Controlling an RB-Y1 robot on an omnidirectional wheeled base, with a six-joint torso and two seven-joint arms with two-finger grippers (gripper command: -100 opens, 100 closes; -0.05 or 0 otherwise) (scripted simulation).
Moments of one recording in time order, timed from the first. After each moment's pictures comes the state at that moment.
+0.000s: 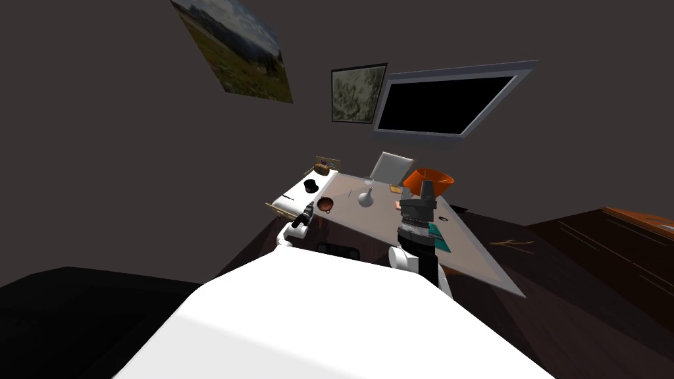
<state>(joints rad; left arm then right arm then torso) 0.17 0.16 -0.05 -1.46 -0.01 0.19 0.05 0.52 -0.02 0.07 -2.34 0.10 -0.39 0.00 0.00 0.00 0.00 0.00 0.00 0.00</state>
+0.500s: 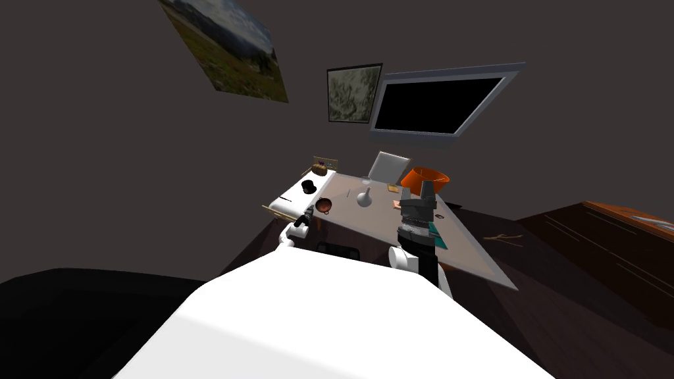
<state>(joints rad) 0.11 0.15 -0.04 -1.33 -0.02 0.22 0.05 0.52 -0.02 0.07 -2.34 0.10 -0.39 0.00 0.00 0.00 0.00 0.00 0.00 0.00</state>
